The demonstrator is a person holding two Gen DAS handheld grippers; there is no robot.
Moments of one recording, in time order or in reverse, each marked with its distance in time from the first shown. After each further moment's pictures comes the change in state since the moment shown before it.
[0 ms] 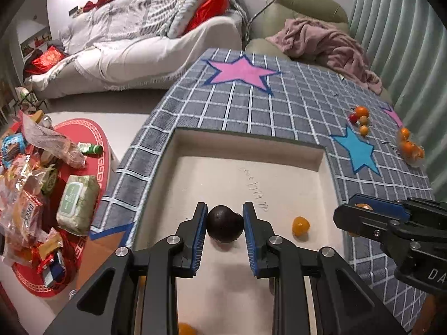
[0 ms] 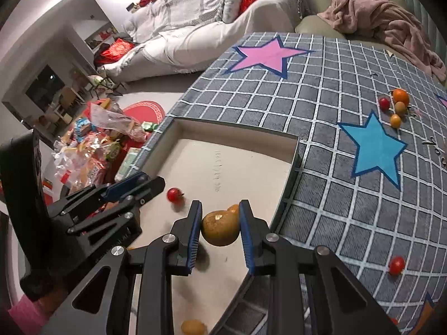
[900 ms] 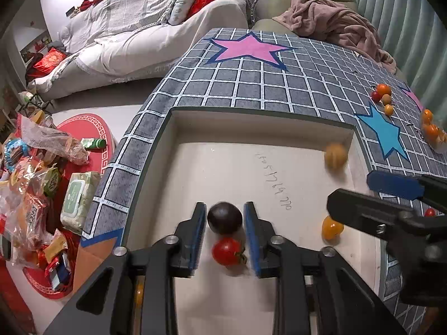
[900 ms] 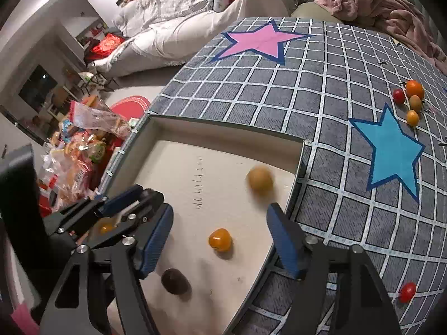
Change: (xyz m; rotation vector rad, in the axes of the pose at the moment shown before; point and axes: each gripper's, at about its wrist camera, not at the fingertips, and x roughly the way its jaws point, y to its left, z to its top) left arm 0.037 -0.004 -0.001 0.038 0.063 0.082; right arm 0.034 -0.013 0.013 0.027 0.026 -0.003
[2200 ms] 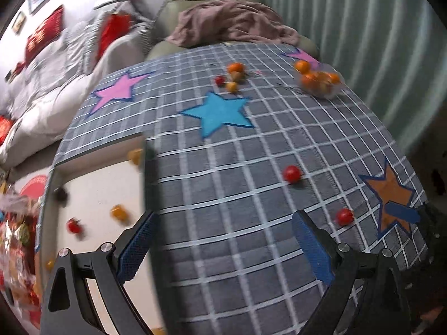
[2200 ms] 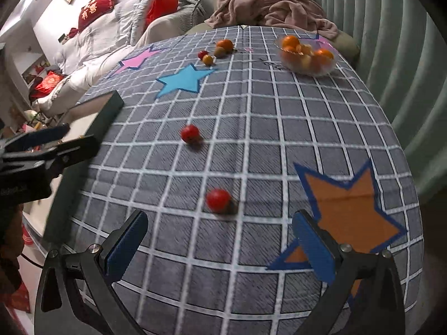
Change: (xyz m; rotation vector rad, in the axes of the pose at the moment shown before) left arm -0.078 -0.202 -0.047 0.345 -0.068 -0.202; right arm -0.140 -0.152 -0.194 0.171 -0.170 -0.338
